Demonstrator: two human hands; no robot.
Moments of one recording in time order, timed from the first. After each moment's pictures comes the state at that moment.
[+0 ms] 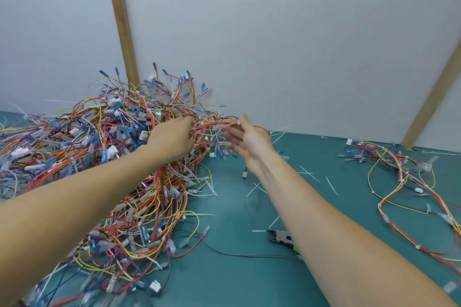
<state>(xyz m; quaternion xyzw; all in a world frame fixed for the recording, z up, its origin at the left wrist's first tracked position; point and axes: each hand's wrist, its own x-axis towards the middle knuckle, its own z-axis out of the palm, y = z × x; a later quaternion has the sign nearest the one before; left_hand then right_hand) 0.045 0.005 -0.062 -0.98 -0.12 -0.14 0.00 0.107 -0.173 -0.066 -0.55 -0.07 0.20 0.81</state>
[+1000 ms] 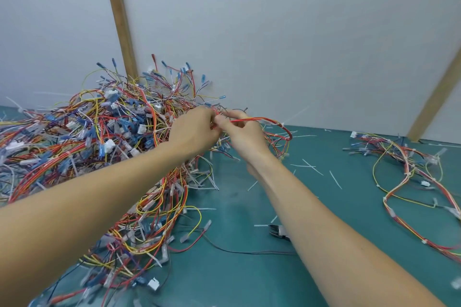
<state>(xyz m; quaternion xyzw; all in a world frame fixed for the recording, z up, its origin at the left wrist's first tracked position) 0.053 -0.045 -0.058 -0.96 -0.09 -0.25 -0.12 0.092 -0.169 -0.073 -0.71 -0.21 0.06 0.67</state>
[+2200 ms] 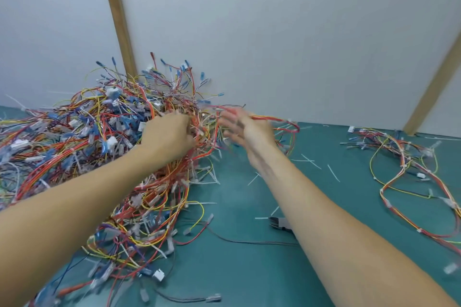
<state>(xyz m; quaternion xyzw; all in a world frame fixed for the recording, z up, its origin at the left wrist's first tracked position) 0.016 -0.015 -0.059 -0.97 -0.17 -0.17 0.03 0.093 -0.176 -0.072 -0.54 -0.07 0.09 0.83</state>
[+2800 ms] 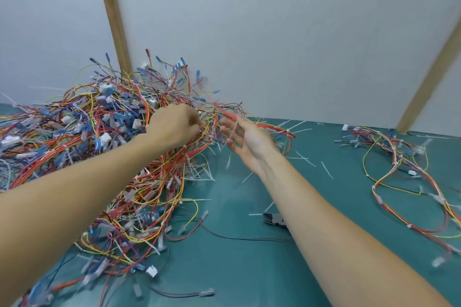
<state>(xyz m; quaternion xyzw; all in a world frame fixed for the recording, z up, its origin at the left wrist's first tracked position) 0.036 -0.015 -0.055 -0.97 -0.10 -0.21 -0.05 0.089 -0.193 -0.082 -0.50 -0.07 0.24 0.83</state>
